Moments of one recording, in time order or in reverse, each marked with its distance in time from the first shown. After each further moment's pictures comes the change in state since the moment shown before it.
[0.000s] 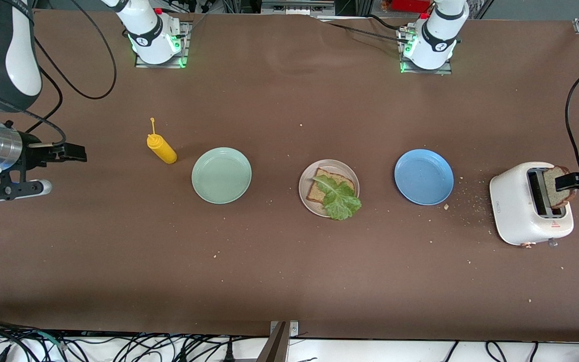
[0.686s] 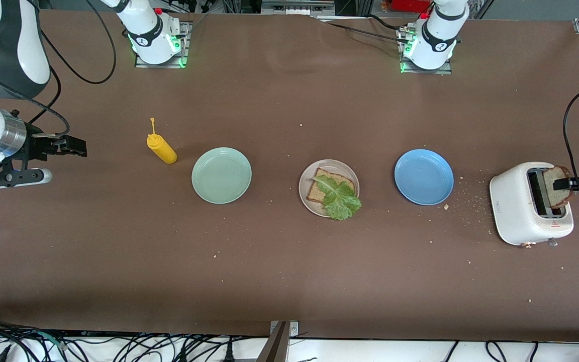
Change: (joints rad) left arm 0.079 0.095 -0.002 -0.016 0.001 0.004 0.043; right arm 0.053 -0.095 -0.072 -0.175 0.004 0.135 0.005
